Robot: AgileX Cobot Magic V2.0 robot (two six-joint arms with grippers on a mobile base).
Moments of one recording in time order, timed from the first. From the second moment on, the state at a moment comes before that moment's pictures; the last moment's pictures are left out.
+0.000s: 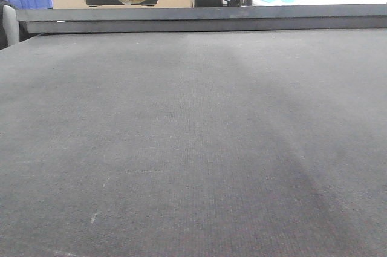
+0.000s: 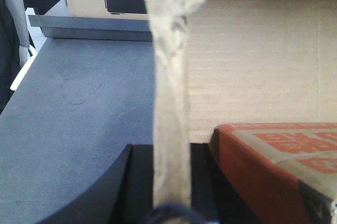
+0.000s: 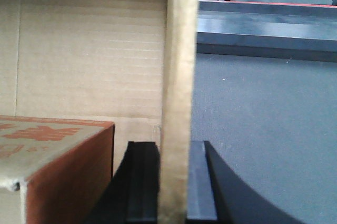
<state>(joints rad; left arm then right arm) -0.48 1.44 -1.78 0.64 0.94 -0.63 0.49 1.47 -1.77 -0.57 0.90 0.60</state>
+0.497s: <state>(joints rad) -0.48 1.44 -1.78 0.64 0.94 -0.63 0.49 1.47 -1.77 -0.57 0.90 0.60</state>
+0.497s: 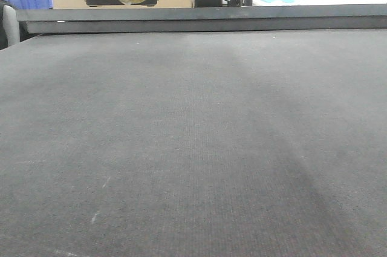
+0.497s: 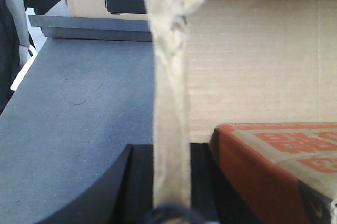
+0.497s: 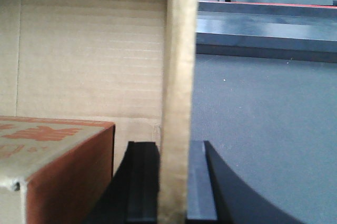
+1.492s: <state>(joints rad) -0.48 1.45 -1.78 0.64 0.94 -0.63 0.49 1.47 -1.77 -0.57 0.89 0.60</state>
